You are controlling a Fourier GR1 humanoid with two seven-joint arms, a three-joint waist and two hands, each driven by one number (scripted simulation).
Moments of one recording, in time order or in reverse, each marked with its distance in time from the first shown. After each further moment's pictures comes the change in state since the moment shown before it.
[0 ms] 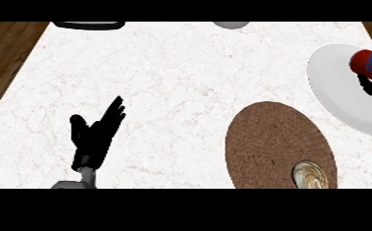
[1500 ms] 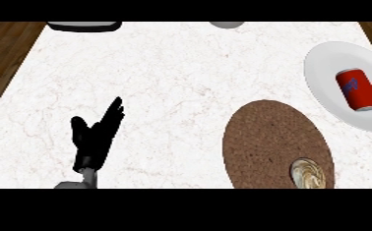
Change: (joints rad) left arm 0.006 -0.016 0.009 0.013 -0.015 0.014 -0.025; right arm 0.001 -0.222 -0.157 0.330 -0.162 0.678 -0.215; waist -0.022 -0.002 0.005
